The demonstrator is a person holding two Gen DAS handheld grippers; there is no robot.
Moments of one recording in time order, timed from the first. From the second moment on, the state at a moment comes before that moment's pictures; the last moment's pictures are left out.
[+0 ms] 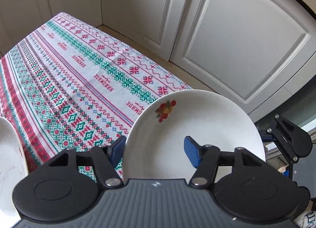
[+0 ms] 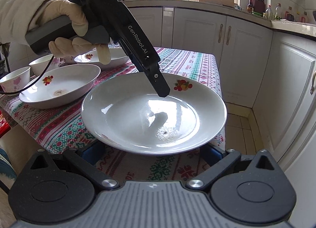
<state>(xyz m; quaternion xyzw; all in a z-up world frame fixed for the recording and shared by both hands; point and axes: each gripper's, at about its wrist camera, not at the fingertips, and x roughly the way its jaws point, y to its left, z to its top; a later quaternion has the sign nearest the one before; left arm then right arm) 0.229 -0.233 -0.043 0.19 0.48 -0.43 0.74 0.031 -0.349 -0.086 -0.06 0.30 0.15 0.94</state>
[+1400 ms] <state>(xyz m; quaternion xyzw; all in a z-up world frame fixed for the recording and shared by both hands) 0.284 -0.219 -0.026 0.15 0.46 -0.42 0.77 0.111 -0.352 -0.062 -0.10 0.35 0.18 0.92</state>
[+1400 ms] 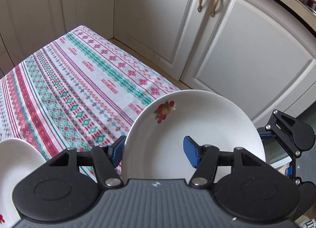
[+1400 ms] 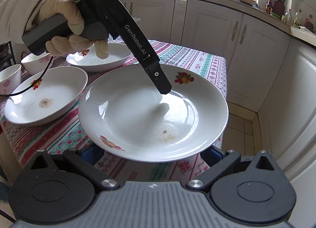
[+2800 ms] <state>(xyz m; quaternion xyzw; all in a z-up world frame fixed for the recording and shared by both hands) 0.317 -0.221 -0.049 0.15 0.45 -0.39 0.79 0.152 -0.350 -0.079 -0.08 0.37 0.18 0.91</state>
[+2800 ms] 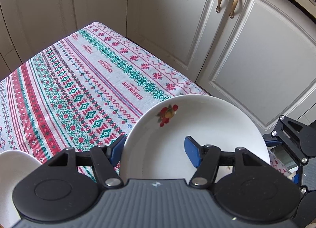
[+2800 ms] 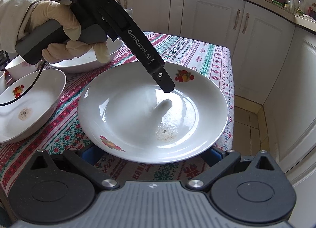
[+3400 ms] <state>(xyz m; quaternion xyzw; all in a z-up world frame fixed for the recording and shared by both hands) 0.230 -0.138 0.026 0.12 0.35 -0.35 0.86 0.090 -0.347 -0.043 -0.07 0.32 0.17 0.93</state>
